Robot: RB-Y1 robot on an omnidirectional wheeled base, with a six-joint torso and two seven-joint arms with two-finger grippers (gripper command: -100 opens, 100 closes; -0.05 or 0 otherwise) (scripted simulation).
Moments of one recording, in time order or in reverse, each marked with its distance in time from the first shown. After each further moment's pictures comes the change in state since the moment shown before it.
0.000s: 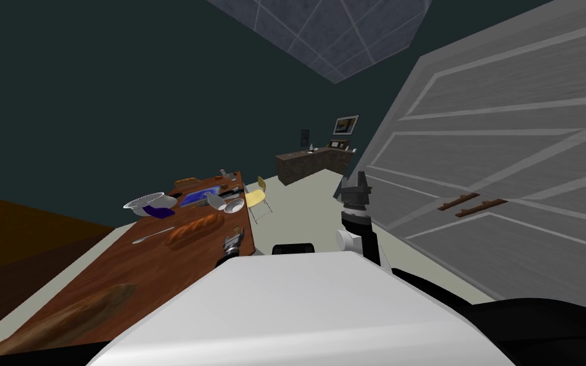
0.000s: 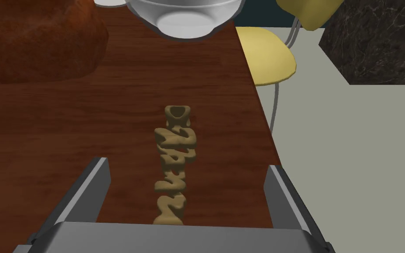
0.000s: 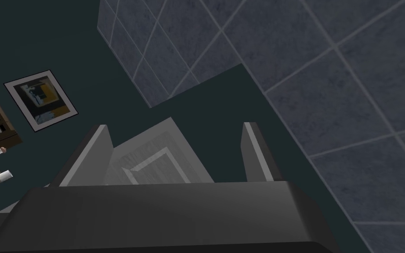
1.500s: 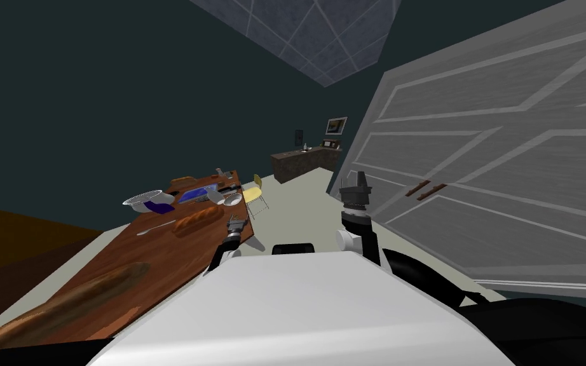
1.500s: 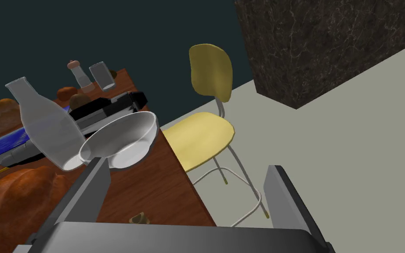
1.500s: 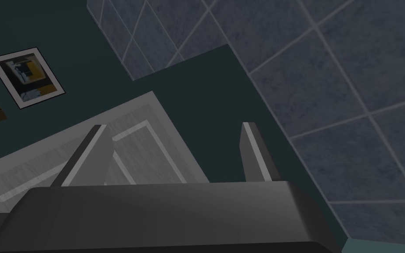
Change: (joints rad) left arm 0.057 0.085 -0.009 -0.380 -0.207 0.030 -0.310; right arm 0.000 0.000 0.000 0.000 0.000 0.000 0.000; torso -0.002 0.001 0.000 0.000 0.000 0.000
